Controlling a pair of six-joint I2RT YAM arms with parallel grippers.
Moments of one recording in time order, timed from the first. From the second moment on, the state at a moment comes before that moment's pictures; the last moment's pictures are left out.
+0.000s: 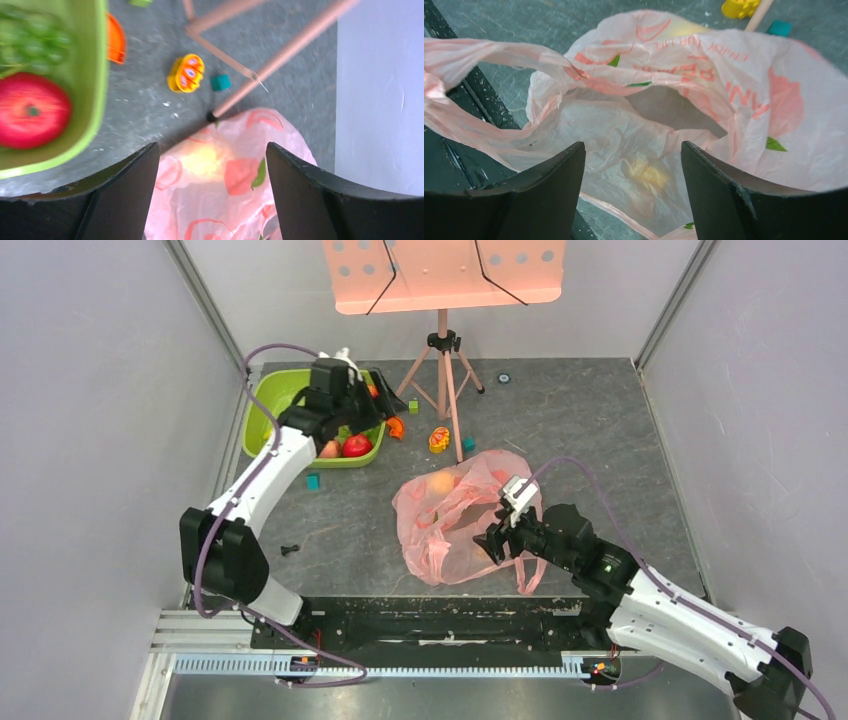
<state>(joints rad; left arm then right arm) -0.27 1.53 1.36 -0.41 0.19 -0.66 0.87 0.66 0.48 -0.15 -0.01 0.04</state>
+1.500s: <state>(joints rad) -0.48 2.08 1.56 -0.37 0.13 -0.58 0.76 1.47 0.72 0.12 0.06 -0.10</state>
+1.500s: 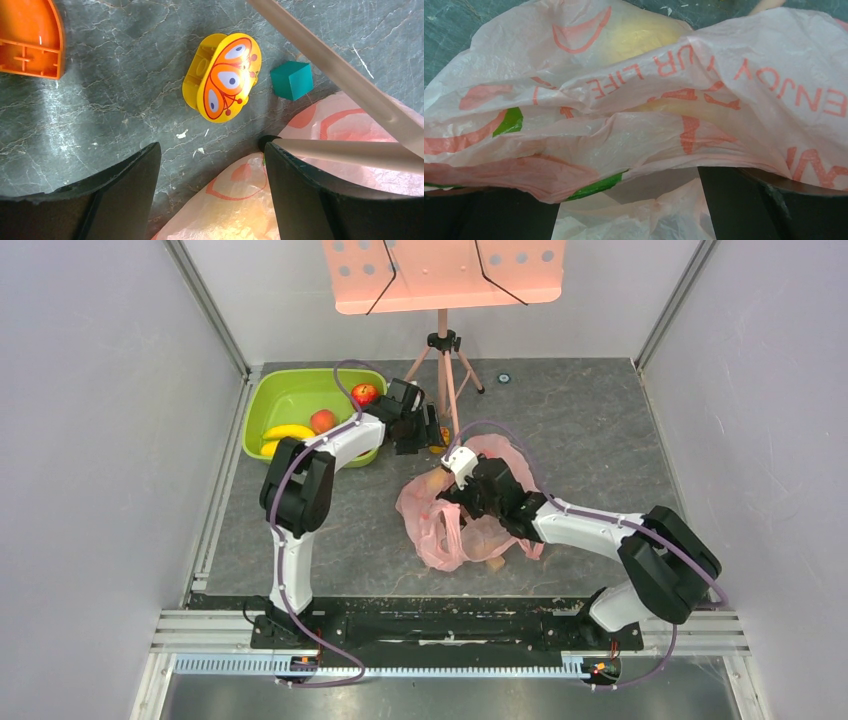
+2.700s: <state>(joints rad) -0.51 2.12 1.57 -0.39 0.22 -0.51 0.71 1.77 0.97 0.10 -0.04 -0.38</state>
